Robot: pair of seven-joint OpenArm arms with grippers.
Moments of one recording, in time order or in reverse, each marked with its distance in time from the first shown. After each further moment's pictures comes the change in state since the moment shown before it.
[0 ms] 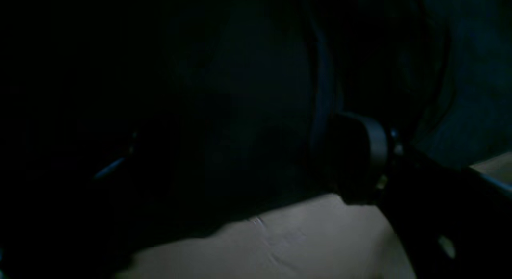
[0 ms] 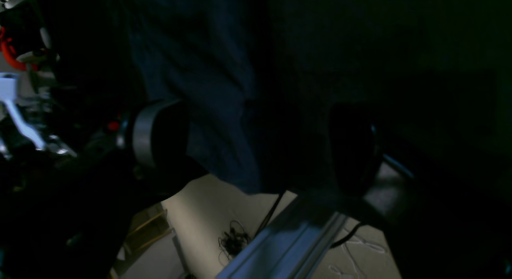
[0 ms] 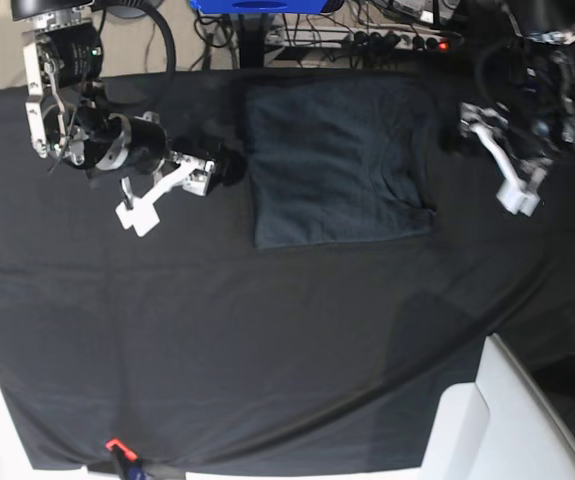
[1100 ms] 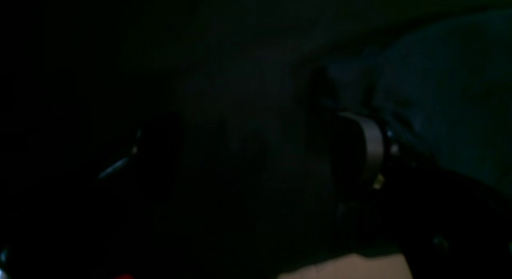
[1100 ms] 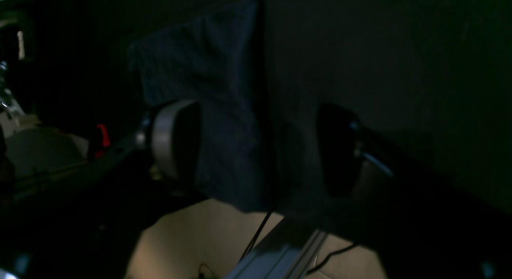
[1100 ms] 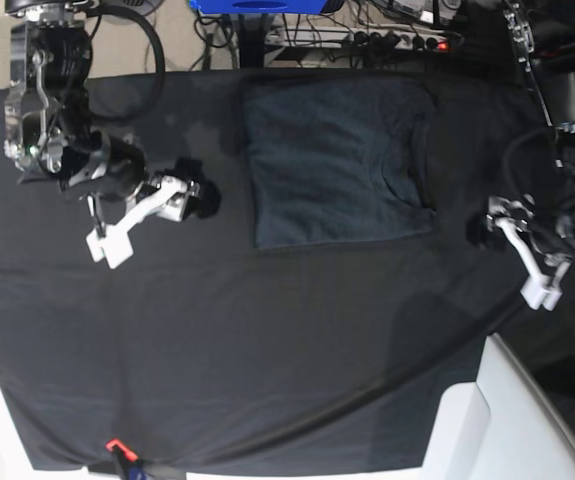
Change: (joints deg) left arm -16.6 -8.9 5.9 -5.1 -0.3 5.6 0.4; right arm -0.9 -1.7 5.0 11.8 -6.9 0.0 -2.4
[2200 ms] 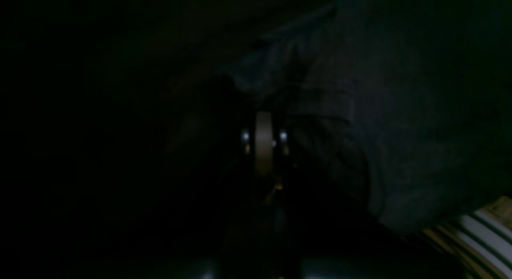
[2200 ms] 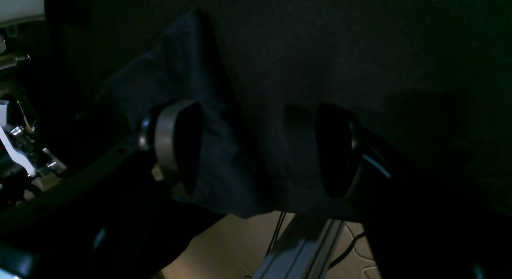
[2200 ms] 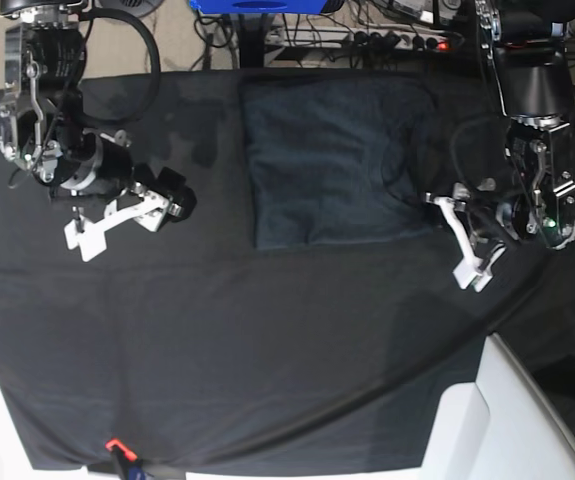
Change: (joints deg) left arm -0.5 6.3 10.3 -4.1 1.5 0.1 0.7; right arm 0.8 1.2 0.1 -0.5 -0.3 -15.3 1.5
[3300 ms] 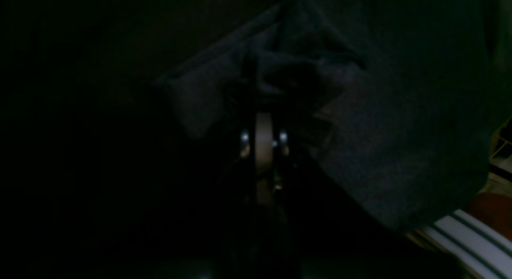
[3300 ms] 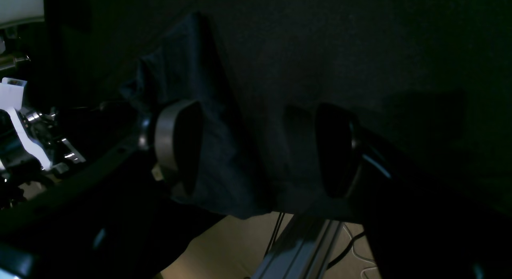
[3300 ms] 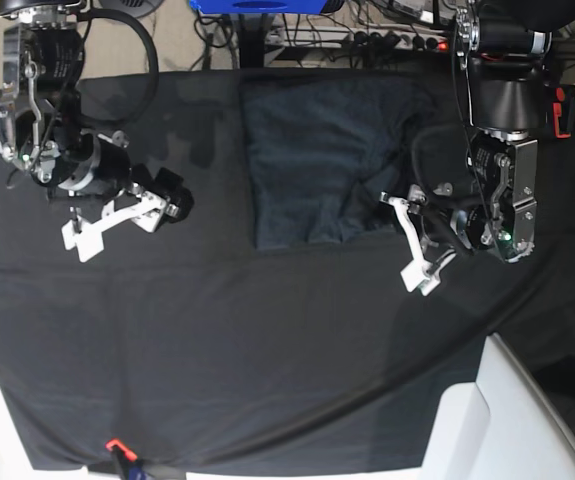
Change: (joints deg) left arm -3.1 4.1 7.5 -3.3 -0.5 0.0 -0.2; right arm 0.0 0.3 0.2 0.1 -0.1 0.0 0.0
